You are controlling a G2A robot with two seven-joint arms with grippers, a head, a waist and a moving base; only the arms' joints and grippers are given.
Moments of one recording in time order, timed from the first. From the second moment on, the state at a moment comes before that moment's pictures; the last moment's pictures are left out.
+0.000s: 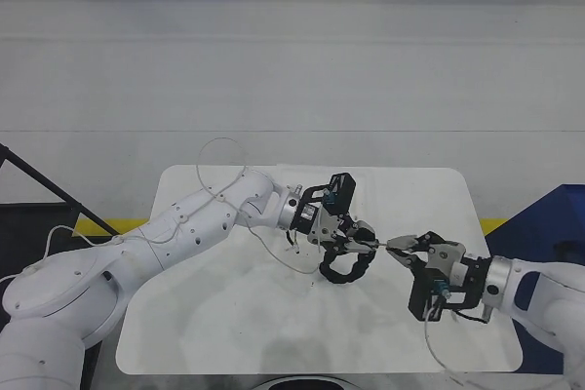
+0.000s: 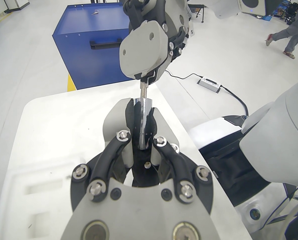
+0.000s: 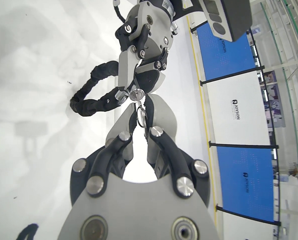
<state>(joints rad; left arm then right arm) 0.39 -1.08 -0.17 -1.29 0.70 -1.01 0.15 -1.59 -0.81 1.53 -2.19 -1.63 -0.86 -0.04</state>
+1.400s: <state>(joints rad) 0.51 -1.07 -0.17 -1.09 0.81 -1.01 -0.04 -1.73 -0.80 1.68 -2.17 -0.82 -0.82 0.46</state>
